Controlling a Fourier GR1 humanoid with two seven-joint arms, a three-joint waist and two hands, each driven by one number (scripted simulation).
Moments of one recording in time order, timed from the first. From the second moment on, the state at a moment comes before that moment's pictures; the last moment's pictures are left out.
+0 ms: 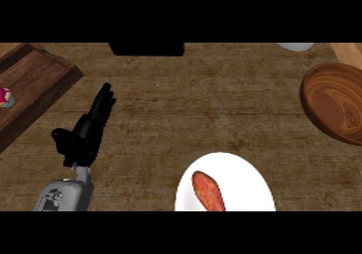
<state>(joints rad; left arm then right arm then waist) -0.17 0.05 -0.04 -1.53 -0.06 0.06 0.10 -0.14 -0.69 -0.36 -2.15 -0.16 0.29 0.33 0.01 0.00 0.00</state>
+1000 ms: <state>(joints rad) -0.15 0.04 -0.05 -1.54 -0.07 0.05 0.09 -0.47 -0.70 -0.19 -1.16 0.46 0.06 -0.25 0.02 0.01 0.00</state>
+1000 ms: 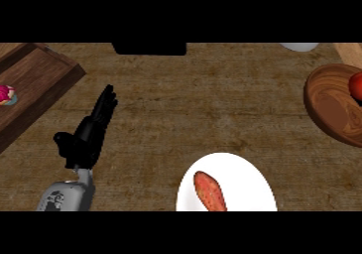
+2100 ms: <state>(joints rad) -0.15 0.04 -0.04 -1.56 -0.06 0.04 0.10 -0.76 -0.74 -0.34 -0.42 0.35 0.29 -0.71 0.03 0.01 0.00</state>
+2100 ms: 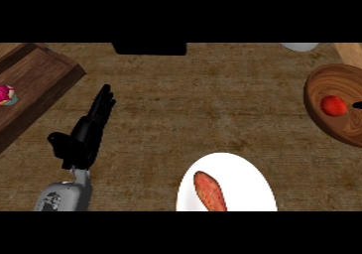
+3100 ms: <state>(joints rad) -0.15 0.03 -0.04 -1.55 -0.07 0.05 0.08 -0.71 -0.95 -0.48 -0.25 0.17 0.60 -0.62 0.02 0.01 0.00</state>
